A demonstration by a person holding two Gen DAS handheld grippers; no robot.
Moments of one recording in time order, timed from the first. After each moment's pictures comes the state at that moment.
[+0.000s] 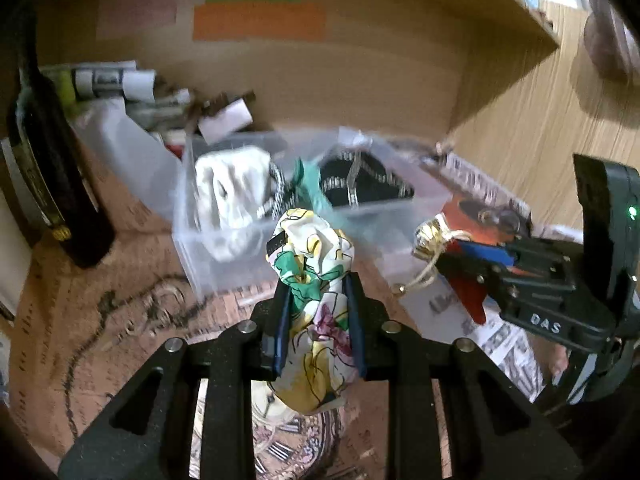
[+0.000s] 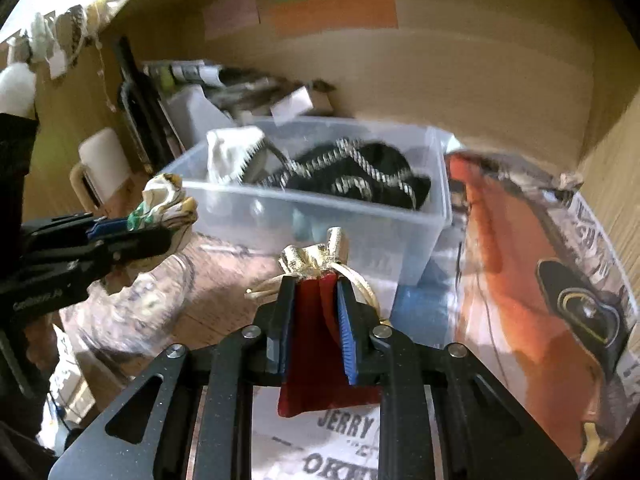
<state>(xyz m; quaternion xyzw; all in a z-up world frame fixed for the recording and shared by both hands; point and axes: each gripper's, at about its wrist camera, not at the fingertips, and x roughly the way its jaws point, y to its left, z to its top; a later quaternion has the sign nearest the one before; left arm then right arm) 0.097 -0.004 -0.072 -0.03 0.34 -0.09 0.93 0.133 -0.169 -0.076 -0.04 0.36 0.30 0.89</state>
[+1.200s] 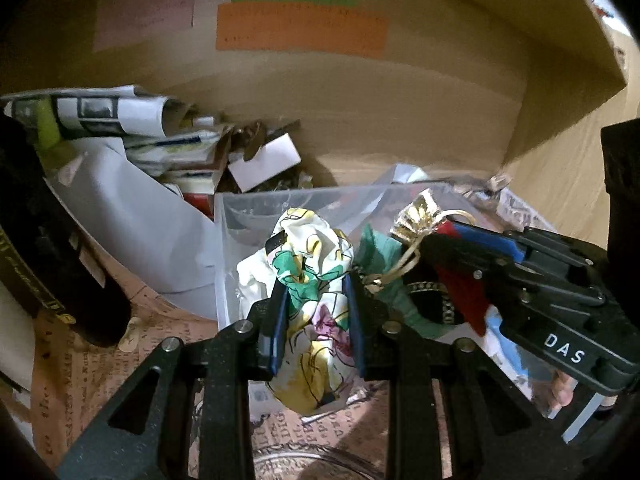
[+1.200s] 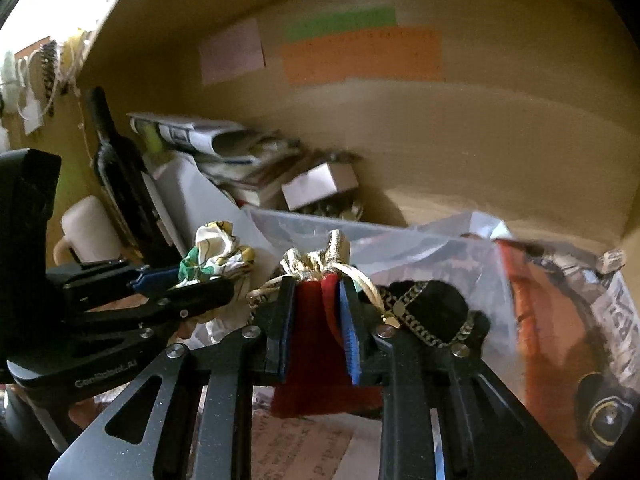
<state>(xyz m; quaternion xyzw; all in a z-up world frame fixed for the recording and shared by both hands) 0.200 0.029 -0.073 -0.03 0.35 -0.05 0.94 0.215 -0.108 -0.052 -0.01 0.31 0.32 0.89</state>
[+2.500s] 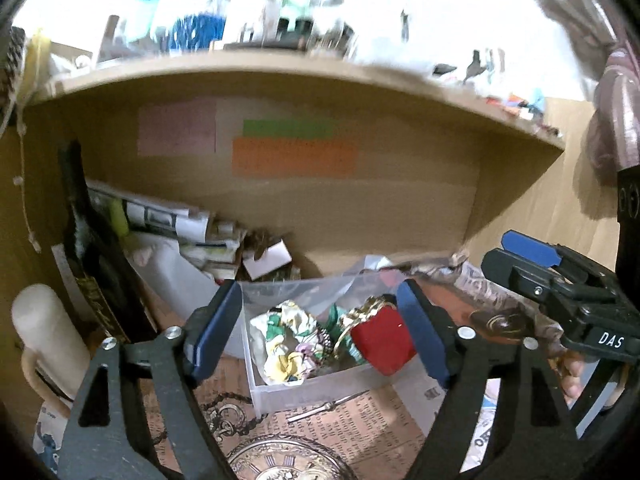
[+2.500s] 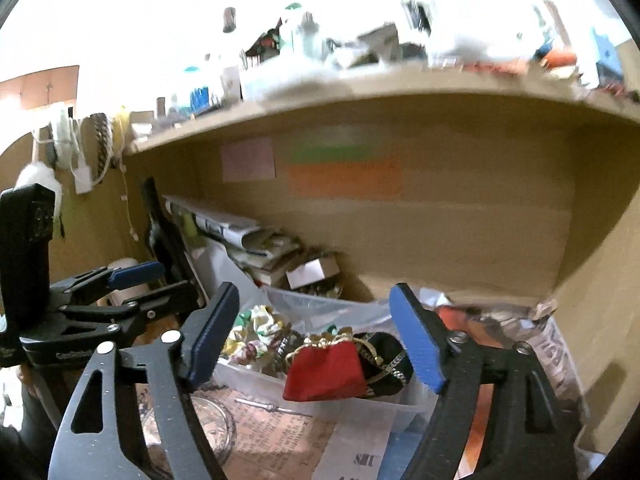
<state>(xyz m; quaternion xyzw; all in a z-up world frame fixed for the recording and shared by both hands) 0.098 0.024 0.020 -0.03 0.18 -0.05 0.98 0.128 -0.165 0.040 0.01 0.17 0.29 0.94</state>
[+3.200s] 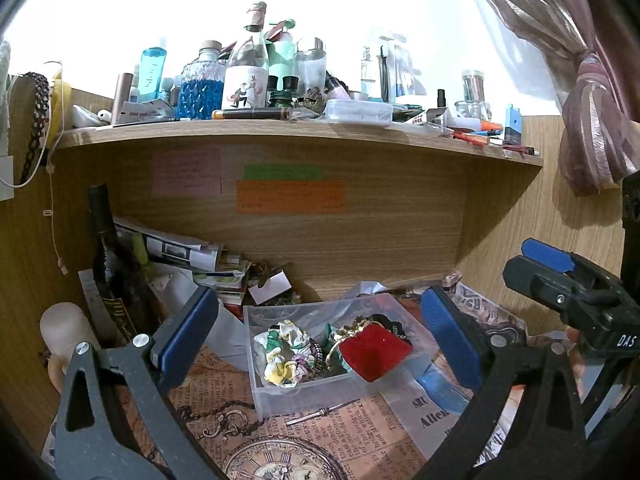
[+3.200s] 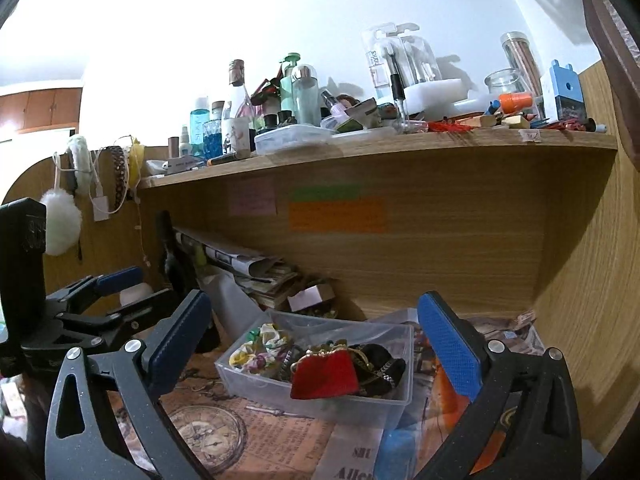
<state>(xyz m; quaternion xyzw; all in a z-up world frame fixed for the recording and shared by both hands) 0.052 0.006 0.039 -0.02 0.13 -0.03 0.99 0.086 -0.185 0.052 0.03 0.12 0.27 0.95</state>
